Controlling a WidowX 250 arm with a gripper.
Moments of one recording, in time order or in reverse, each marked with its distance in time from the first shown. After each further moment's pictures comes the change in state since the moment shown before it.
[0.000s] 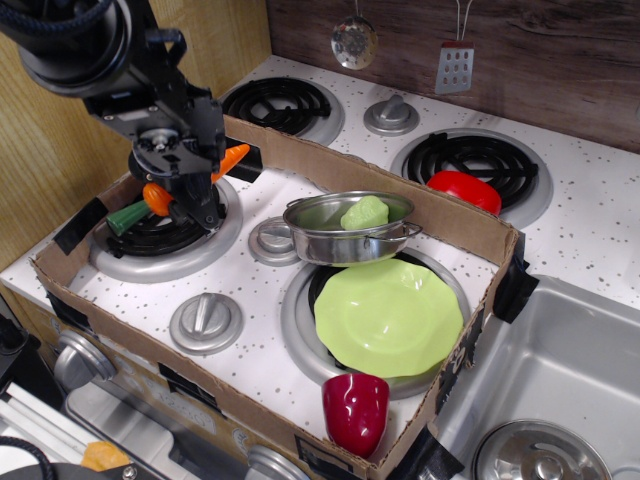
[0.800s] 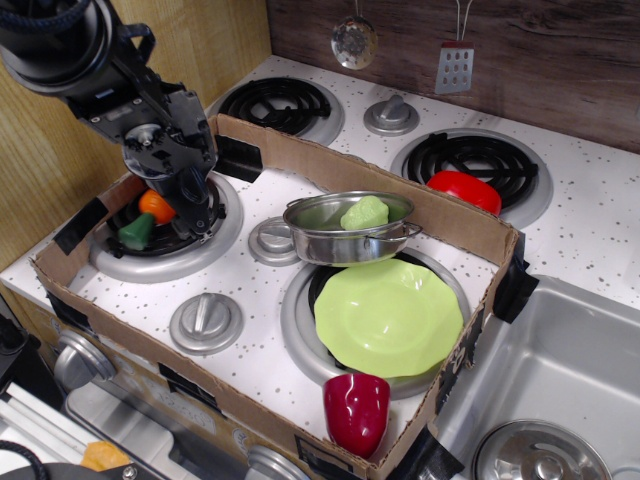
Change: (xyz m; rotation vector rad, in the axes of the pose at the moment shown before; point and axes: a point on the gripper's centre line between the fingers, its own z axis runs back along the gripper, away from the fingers) arm -0.006 0.002 -0.007 -0.069 -0.020 -0.028
